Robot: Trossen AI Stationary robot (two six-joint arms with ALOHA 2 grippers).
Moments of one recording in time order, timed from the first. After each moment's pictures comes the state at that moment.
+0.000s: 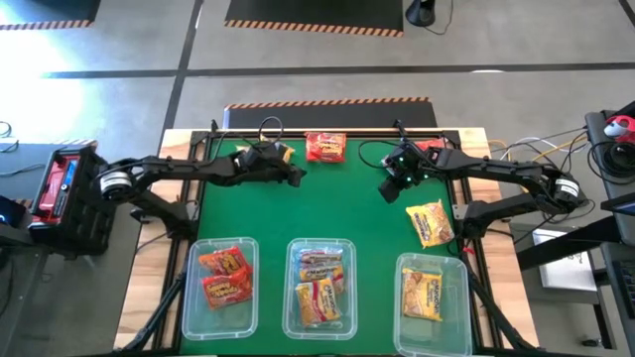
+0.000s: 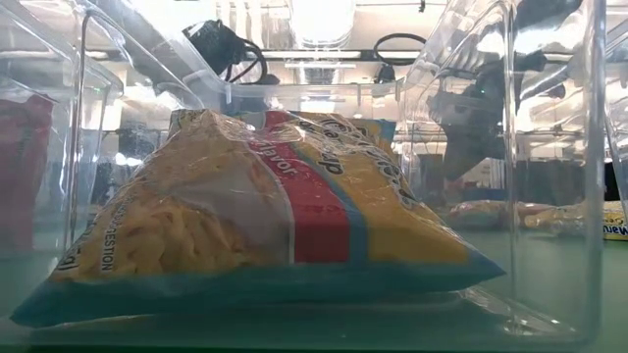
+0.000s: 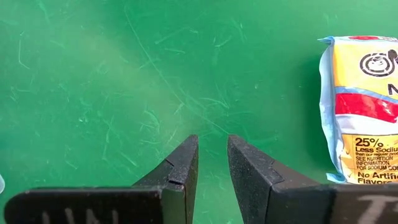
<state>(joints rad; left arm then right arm) 0.40 1.44 0.76 0.11 0.01 -0.76 -0.49 1.23 0.75 -0.54 -0.10 0.34</state>
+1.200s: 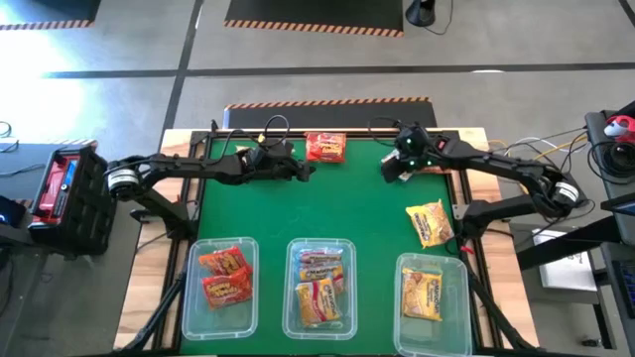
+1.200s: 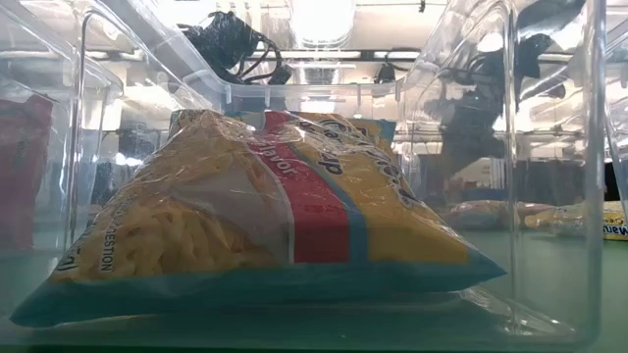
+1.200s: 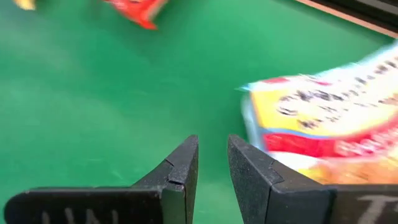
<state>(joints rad) 0.37 1.50 0.85 0.14 -0.01 -0.87 -0.68 1.23 0.77 -0.47 -0.10 0.36</state>
